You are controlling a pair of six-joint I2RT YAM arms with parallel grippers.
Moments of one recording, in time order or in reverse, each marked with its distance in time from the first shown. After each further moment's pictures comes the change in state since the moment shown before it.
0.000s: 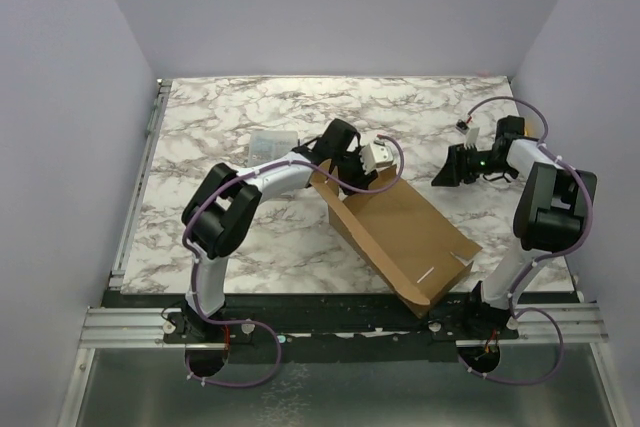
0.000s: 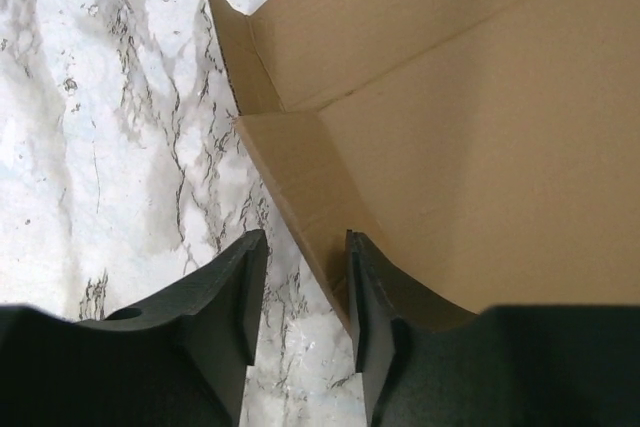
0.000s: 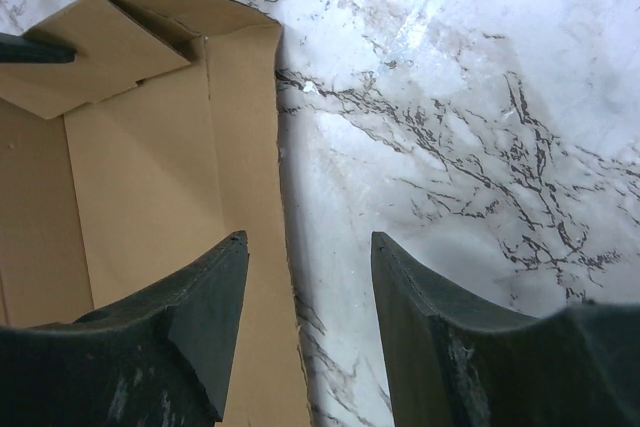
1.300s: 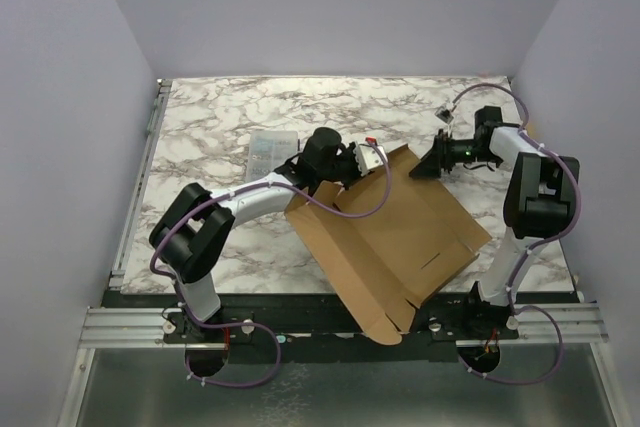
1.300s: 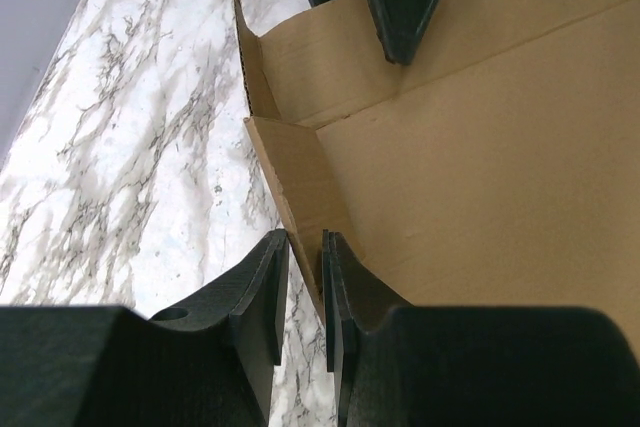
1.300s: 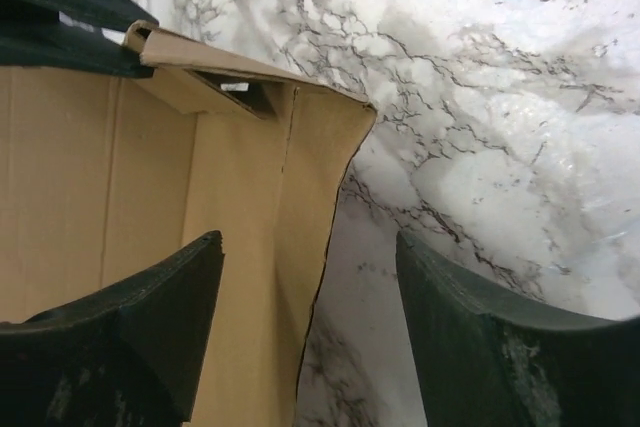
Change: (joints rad) left arm -0.040 -0.237 -0.277 0.444 -0.072 -0.007; right arm 0.105 0.118 0.153 -0.113 -0.349 -0.166
